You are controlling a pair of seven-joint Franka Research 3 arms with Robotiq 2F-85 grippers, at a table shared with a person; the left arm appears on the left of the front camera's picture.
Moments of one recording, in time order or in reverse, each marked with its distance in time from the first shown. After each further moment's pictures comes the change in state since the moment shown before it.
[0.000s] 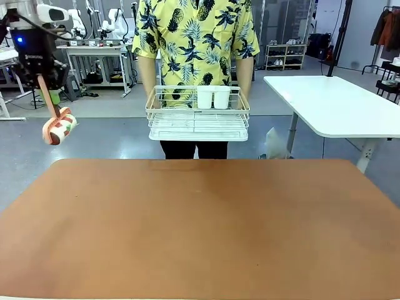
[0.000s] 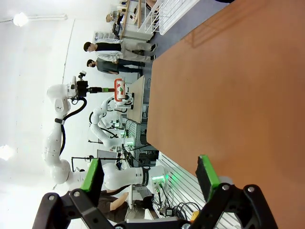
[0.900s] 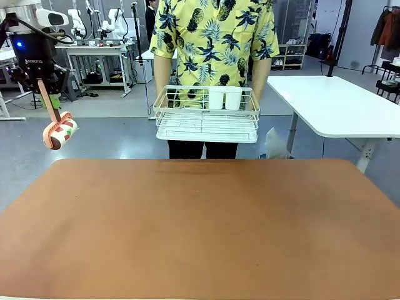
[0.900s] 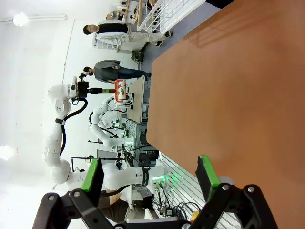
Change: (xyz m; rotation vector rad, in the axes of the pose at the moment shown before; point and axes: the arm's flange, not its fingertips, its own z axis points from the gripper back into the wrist) left arm -0.002 -0.003 -0.003 -0.017 0.006 0.001; right arm 0.000 0.000 0.000 0.000 0.000 0.000
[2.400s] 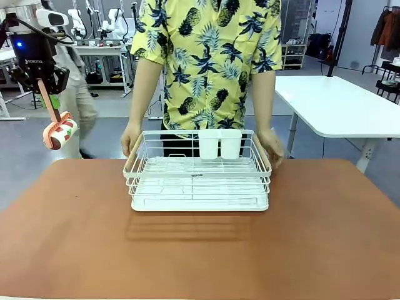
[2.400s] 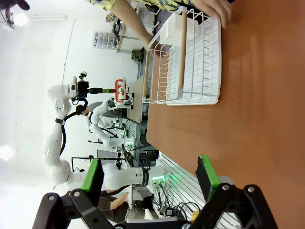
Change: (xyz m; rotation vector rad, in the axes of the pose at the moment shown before) left arm 0.000 0.000 0.000 0.000 0.000 0.000; right arm 0.000 0.000 0.000 0.000 0.000 0.000
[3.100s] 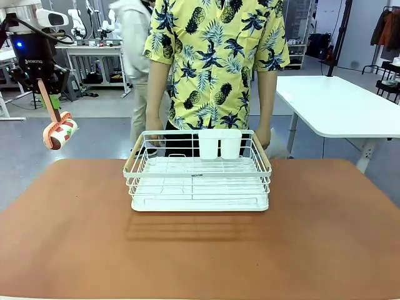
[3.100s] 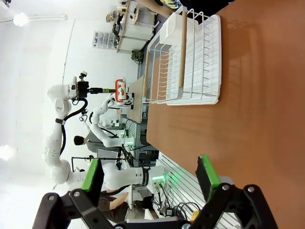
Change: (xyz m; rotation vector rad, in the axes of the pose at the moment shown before) left arm 0.000 0.000 0.000 0.000 0.000 0.000; right arm 0.000 0.000 0.000 0.000 0.000 0.000
